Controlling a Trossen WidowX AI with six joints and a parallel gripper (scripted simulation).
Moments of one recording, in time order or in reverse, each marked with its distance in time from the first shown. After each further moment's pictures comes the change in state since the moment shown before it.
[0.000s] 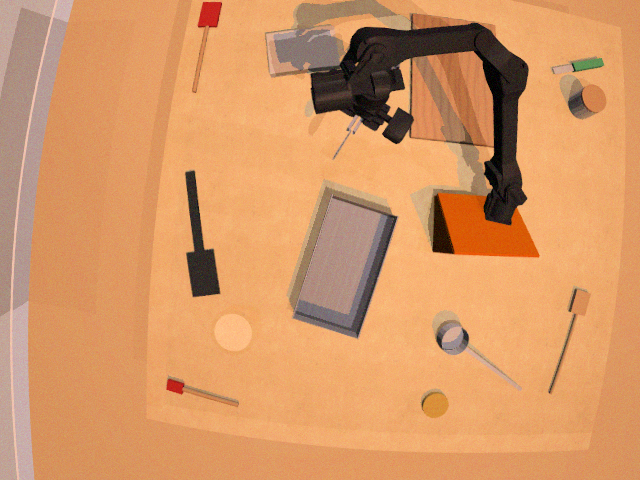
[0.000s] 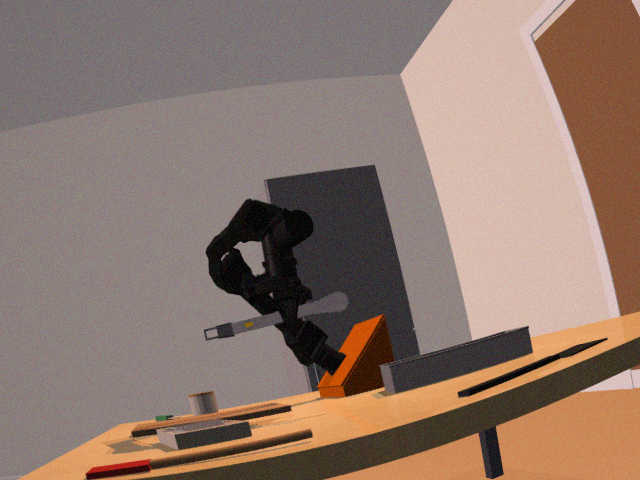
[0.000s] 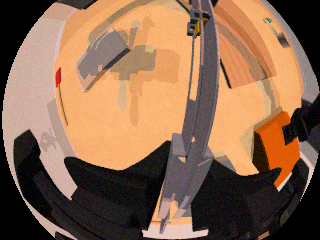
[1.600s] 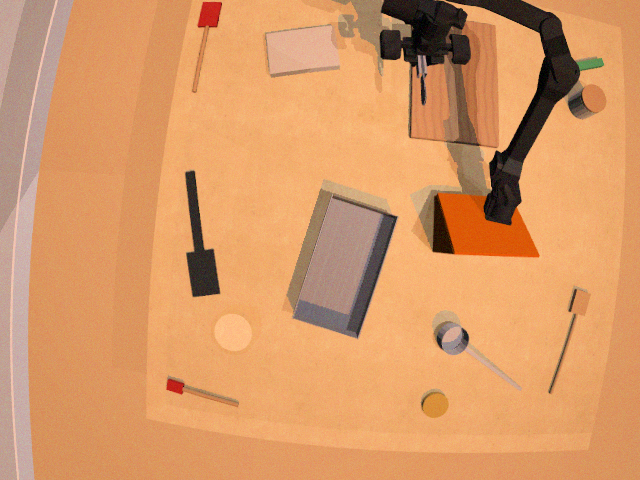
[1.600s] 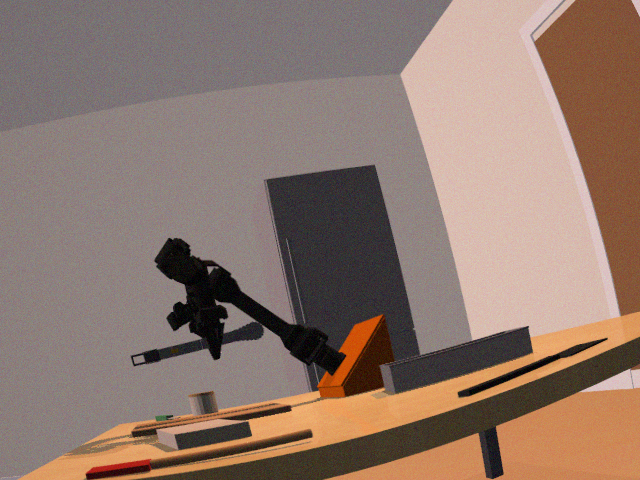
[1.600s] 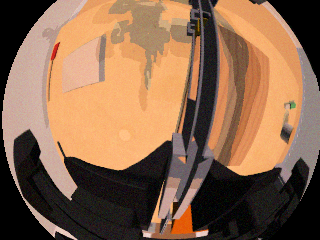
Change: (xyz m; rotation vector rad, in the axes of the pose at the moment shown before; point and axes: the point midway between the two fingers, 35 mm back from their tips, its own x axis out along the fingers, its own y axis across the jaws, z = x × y) arm 0.015 -0.040 0.188 -0.544 0.061 -0.053
